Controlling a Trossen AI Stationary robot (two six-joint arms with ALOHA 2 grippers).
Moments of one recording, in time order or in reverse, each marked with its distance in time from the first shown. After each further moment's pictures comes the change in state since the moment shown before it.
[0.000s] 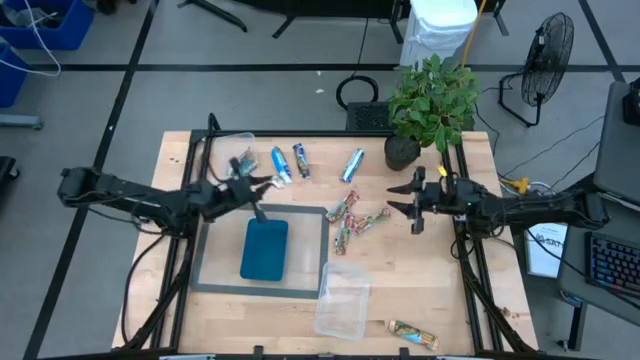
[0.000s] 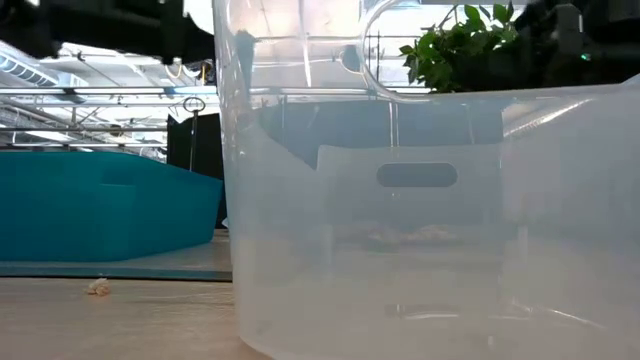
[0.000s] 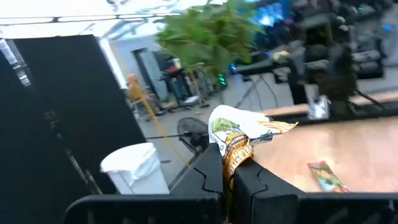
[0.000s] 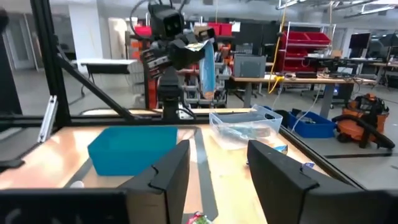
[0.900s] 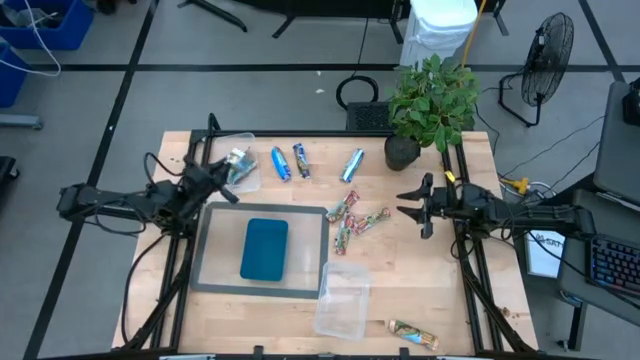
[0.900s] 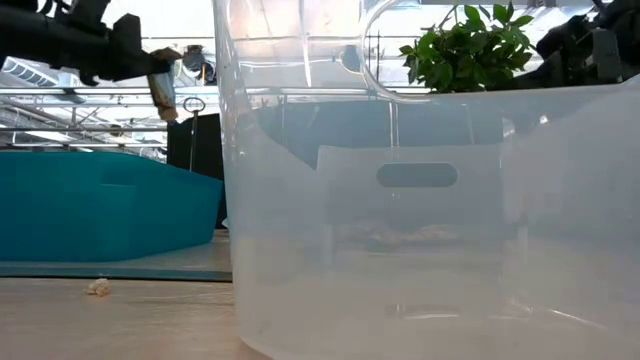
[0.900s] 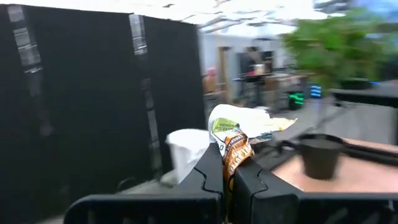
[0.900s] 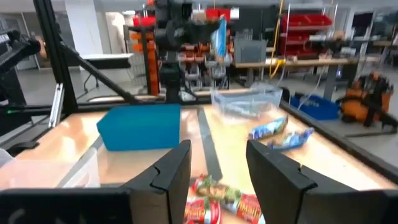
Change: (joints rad) left arm 0.000 -0.562 -0.200 -0.209 -0.393 -0.096; right arm 0.000 -0.355 -0.095 -0.319 -0.002 0.047
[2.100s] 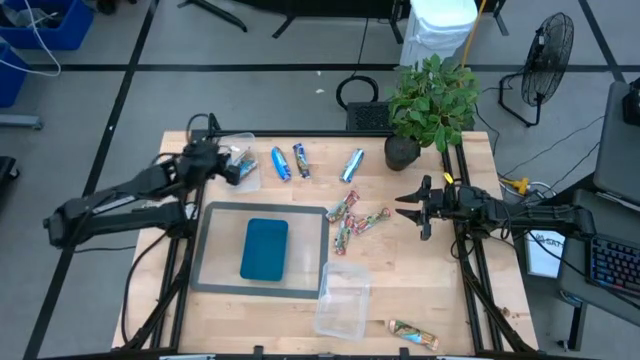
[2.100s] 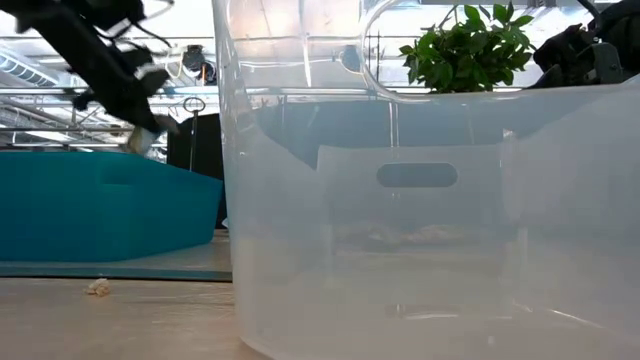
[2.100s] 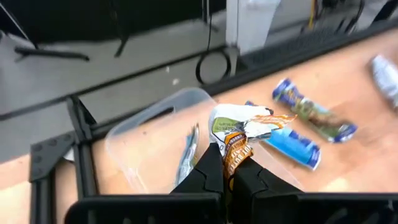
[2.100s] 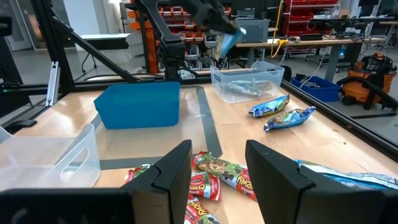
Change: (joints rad) left arm 0.540 0.300 0.421 -1.069 0.391 -0.651; right arm 0.000 0.001 0.000 -0.080 -0.001 -0.007
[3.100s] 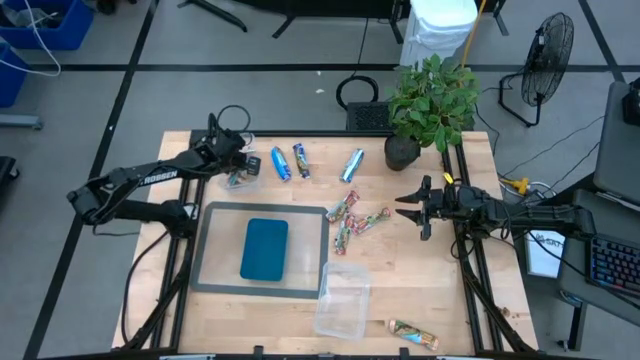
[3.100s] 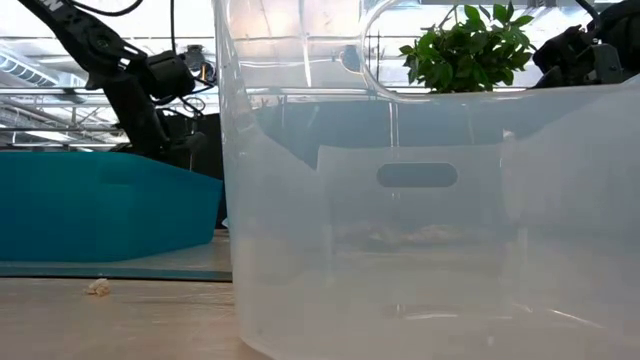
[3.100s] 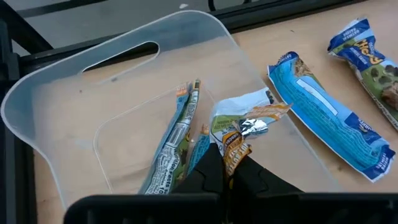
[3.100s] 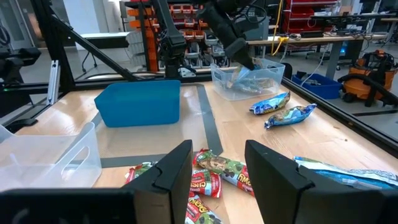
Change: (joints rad) left arm 0.249 0.492 -0.002 0.260 0.243 -0.063; right arm 0.000 0.000 0.000 -0.009 -0.002 0.007
